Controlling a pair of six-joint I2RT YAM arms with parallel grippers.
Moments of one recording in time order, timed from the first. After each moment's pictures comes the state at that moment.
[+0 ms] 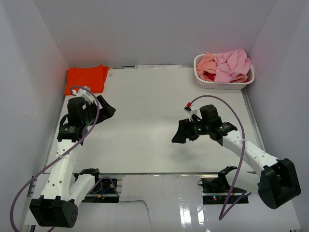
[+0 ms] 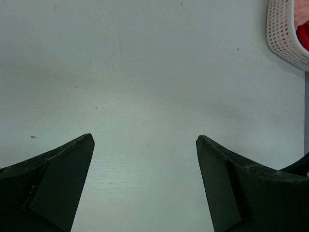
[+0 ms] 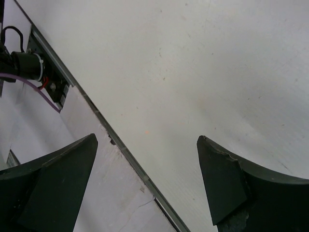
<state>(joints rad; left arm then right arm) -0.05 0.88 0.88 -0.52 0.17 -0.49 0.49 1.11 0.66 -0.34 -0.65 0.28</state>
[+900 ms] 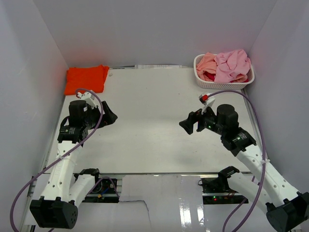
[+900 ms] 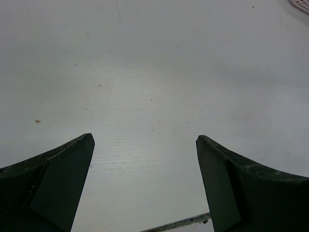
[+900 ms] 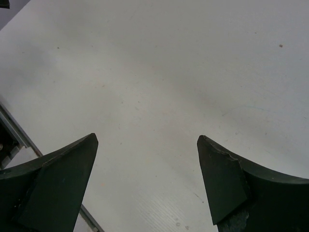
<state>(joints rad) -0.05 0.88 0.86 -0.61 0.24 -0.37 0.49 0.79 0.73 -0.27 -0.34 0.12</state>
